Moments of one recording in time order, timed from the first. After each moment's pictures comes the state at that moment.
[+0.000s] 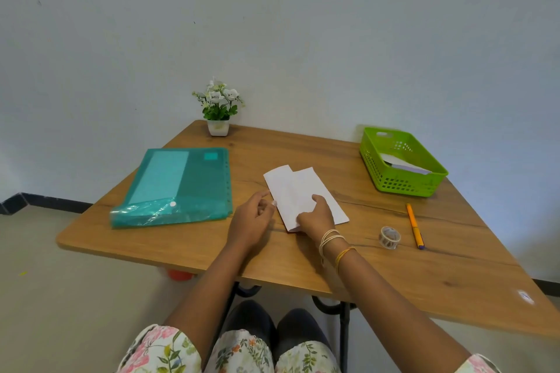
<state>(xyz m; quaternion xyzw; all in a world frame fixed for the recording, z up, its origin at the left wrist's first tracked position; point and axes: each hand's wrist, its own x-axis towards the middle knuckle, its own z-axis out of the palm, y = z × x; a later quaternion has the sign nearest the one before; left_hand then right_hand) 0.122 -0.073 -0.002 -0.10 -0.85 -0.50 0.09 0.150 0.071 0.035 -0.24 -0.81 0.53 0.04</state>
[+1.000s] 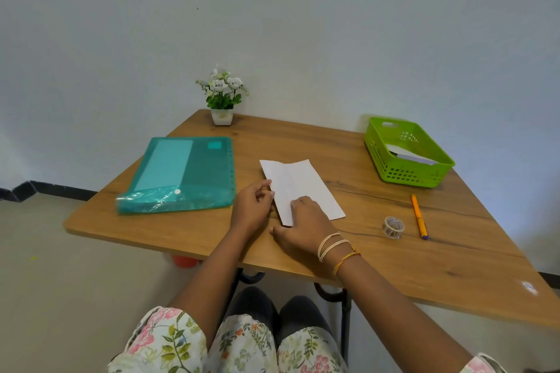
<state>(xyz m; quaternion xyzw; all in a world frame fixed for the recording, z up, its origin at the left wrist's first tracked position) 0.115 -0.073 -0.001 -0.05 -0.82 -0.57 0.08 0.178 0.059 0.029 0.01 -0.99 0.17 0.02</state>
